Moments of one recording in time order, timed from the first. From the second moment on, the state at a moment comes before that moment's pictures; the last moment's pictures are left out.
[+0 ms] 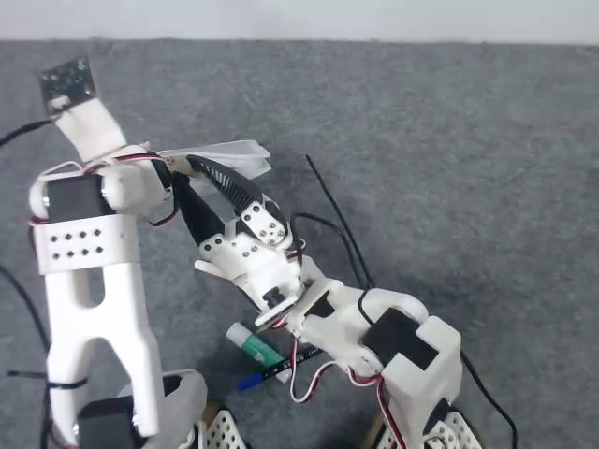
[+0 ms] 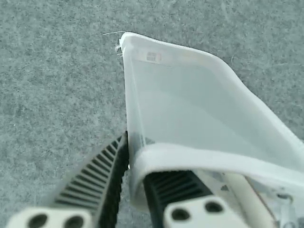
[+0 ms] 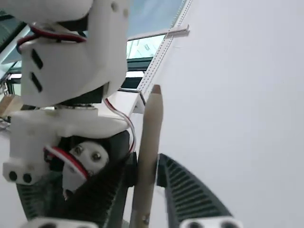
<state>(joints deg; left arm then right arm) -14.9 -24.2 14.6 81.9 21.0 -51.6 17.1 46.9 -99.1 26.3</state>
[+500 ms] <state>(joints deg) -14.9 -24.2 14.6 81.9 21.0 -51.1 17.1 48.8 -99.1 28.1</state>
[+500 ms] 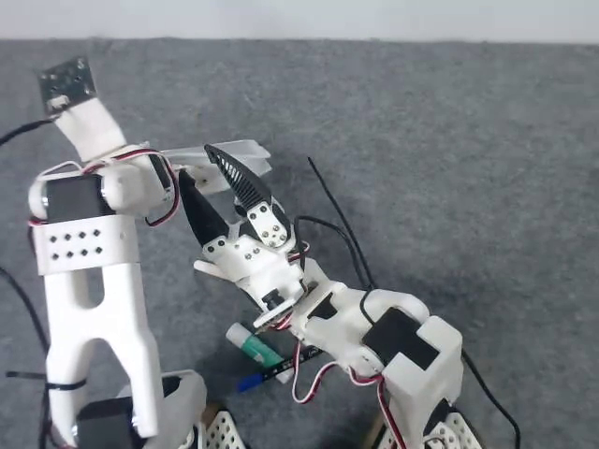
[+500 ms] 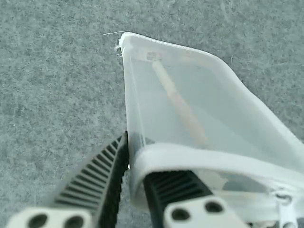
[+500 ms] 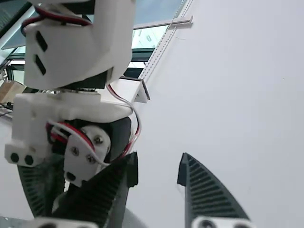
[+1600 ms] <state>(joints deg) -20.0 -24.2 16.5 76.0 21.0 -46.0 -32.9 70.3 -42.5 31.3</state>
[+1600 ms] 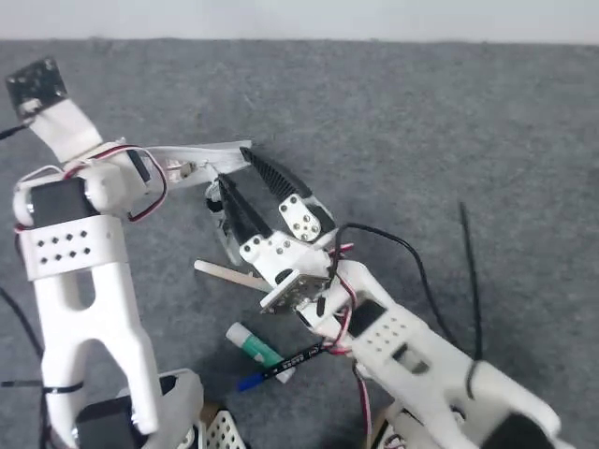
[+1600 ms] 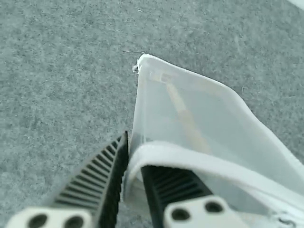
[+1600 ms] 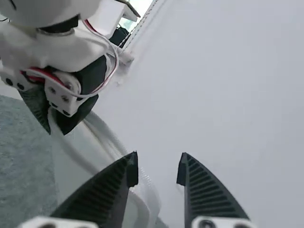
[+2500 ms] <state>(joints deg) -22.4 -24.2 16.5 76.0 21.0 -37.2 -64.2 68.4 35.4 -3.1</state>
